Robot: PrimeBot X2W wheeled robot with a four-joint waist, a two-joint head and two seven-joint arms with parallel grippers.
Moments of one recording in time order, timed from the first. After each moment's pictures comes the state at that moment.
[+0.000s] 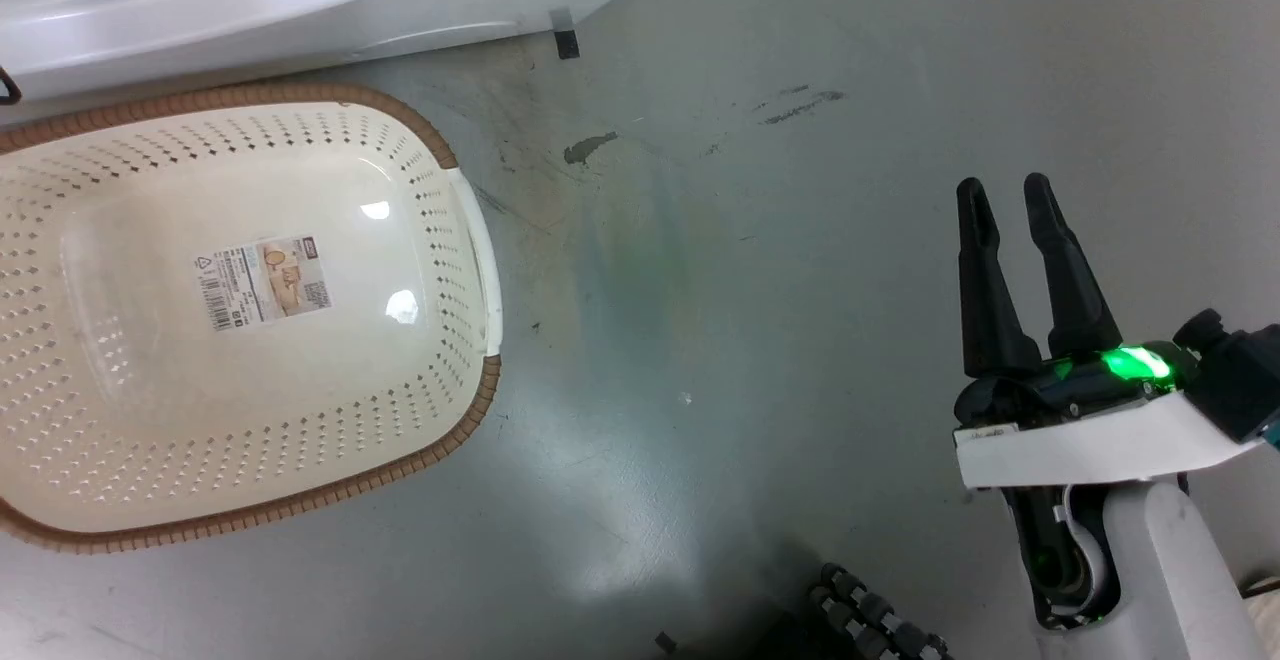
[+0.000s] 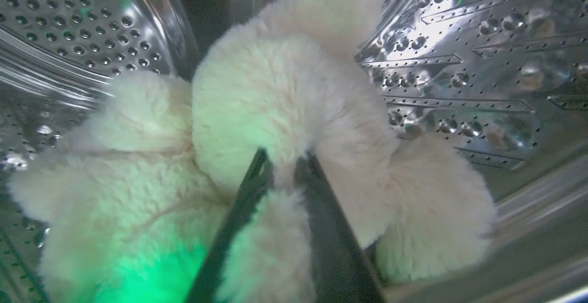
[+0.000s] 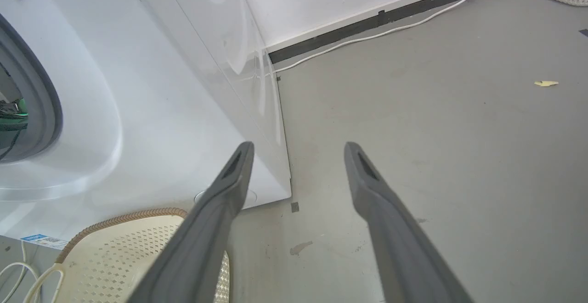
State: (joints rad) left arm -1.50 0.57 -0.31 0.83 -0.13 -0.12 0.04; right arm -0.30 -0.05 0.13 0.00 0.54 0.13 -0.26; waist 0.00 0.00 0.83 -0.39
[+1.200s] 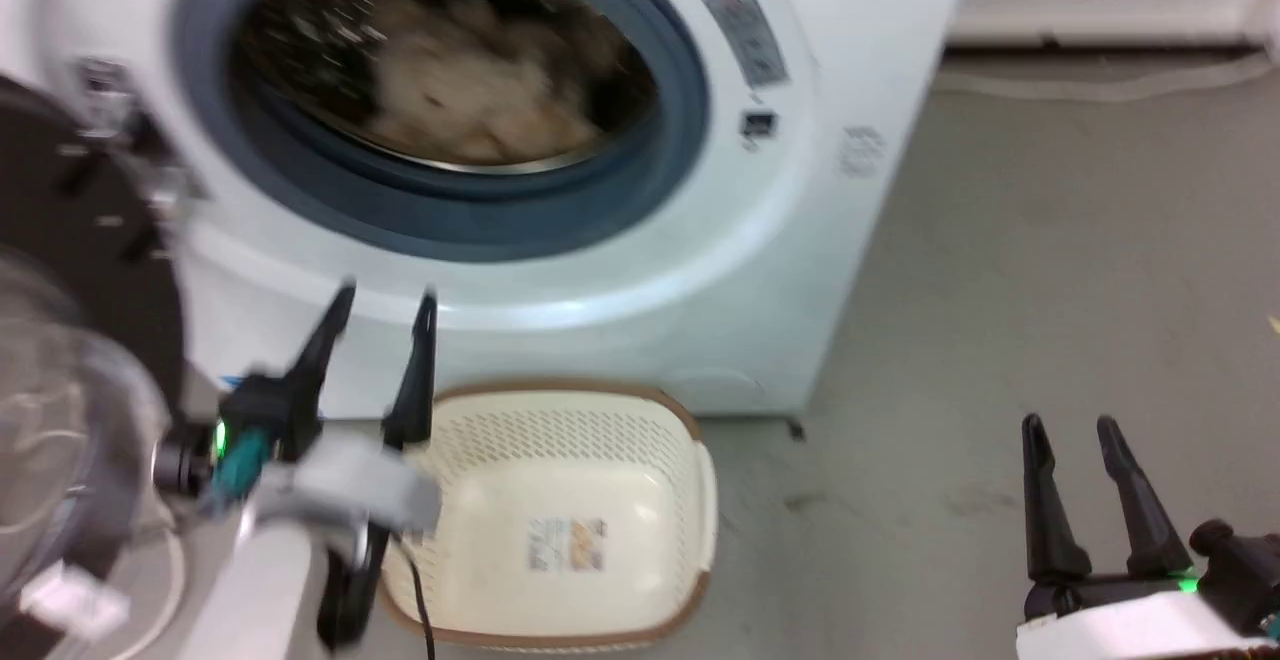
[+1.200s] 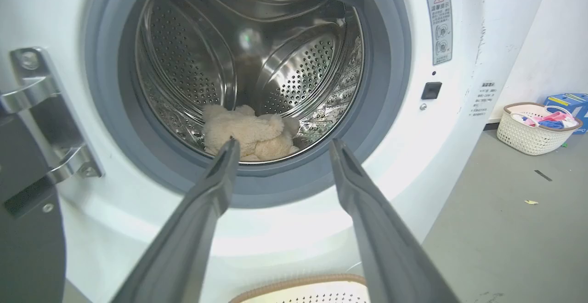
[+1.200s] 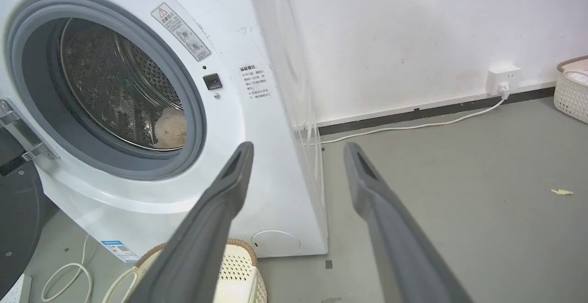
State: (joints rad) left arm -0.36 0.26 -0.22 0.32 -0.30 -0.02 -0.26; right arm 0.02 -0.05 -0.04 0.04 0.30 0.13 -0.26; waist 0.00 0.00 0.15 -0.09
